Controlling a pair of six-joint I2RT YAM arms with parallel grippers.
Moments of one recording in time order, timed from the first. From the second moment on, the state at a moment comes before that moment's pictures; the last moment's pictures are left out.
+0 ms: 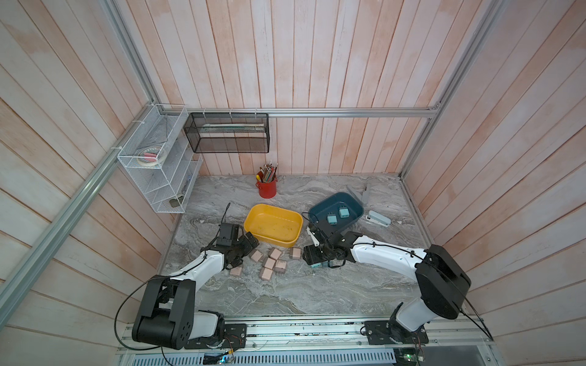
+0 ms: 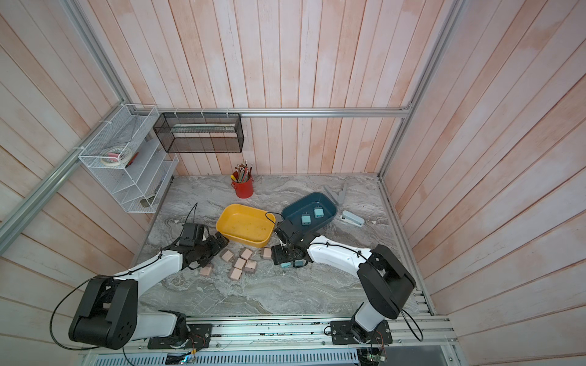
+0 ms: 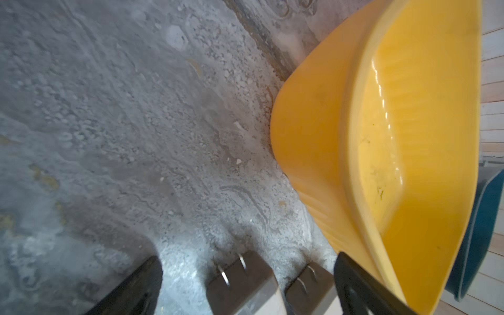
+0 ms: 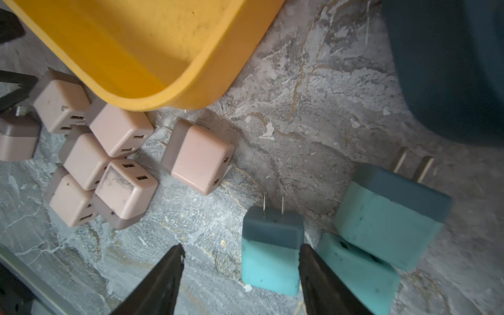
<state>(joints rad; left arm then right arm) -0.17 1.35 0.59 -0.21 0.19 -0.83 0.84 1.62 0.98 -0.45 -0.05 0.52</state>
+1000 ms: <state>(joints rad) -0.17 1.29 0.59 -0.28 0.19 -0.80 0.73 1.65 1.27 -0.59 -0.02 0.47</state>
